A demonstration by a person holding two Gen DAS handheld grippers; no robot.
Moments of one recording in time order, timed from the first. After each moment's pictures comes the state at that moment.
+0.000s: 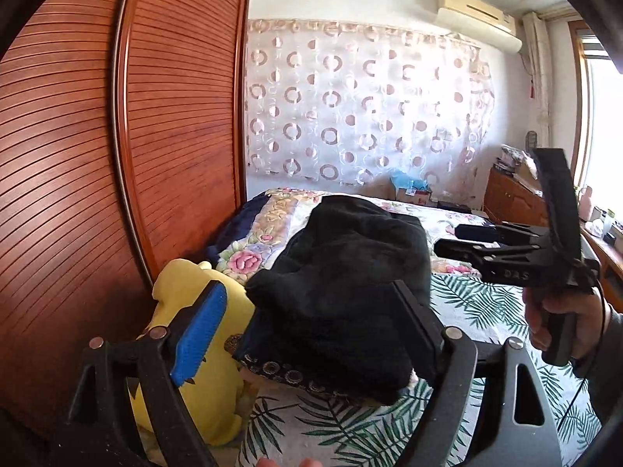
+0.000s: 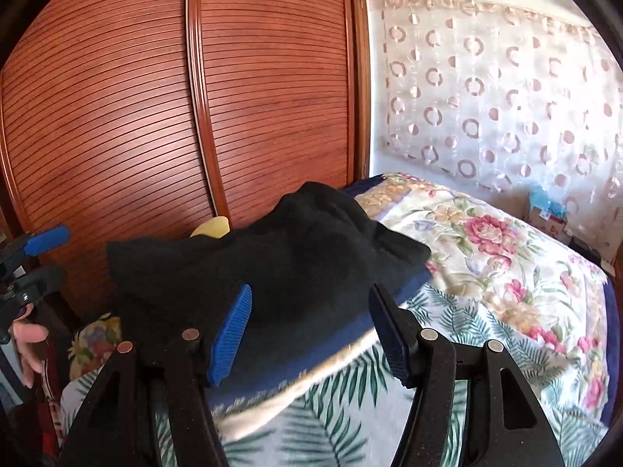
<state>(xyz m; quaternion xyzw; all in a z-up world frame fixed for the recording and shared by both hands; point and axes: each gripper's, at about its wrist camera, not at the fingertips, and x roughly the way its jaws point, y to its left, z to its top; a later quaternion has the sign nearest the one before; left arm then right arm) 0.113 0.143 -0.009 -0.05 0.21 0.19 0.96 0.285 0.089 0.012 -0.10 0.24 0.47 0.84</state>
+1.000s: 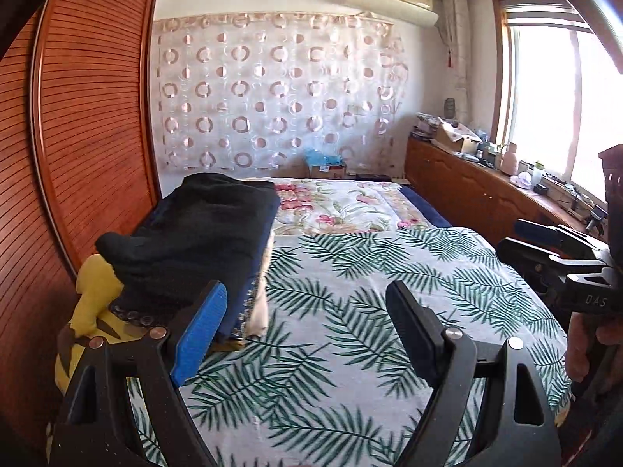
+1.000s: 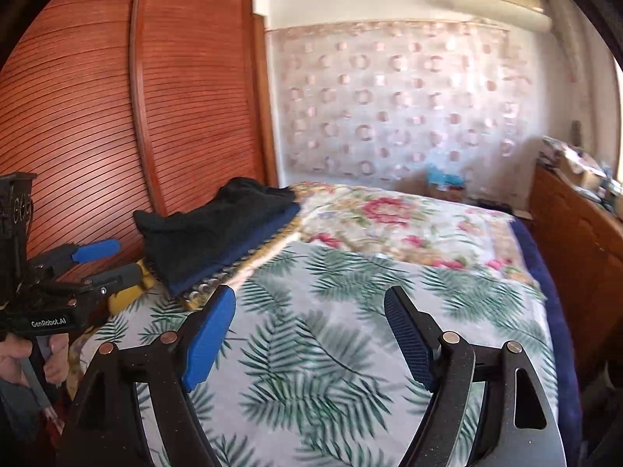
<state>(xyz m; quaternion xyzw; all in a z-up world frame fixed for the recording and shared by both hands) 0.093 0.005 -0.015 -0.02 0.24 0.05 0.97 0.075 -0.120 0.041 -0.03 0.22 0.31 0.92</state>
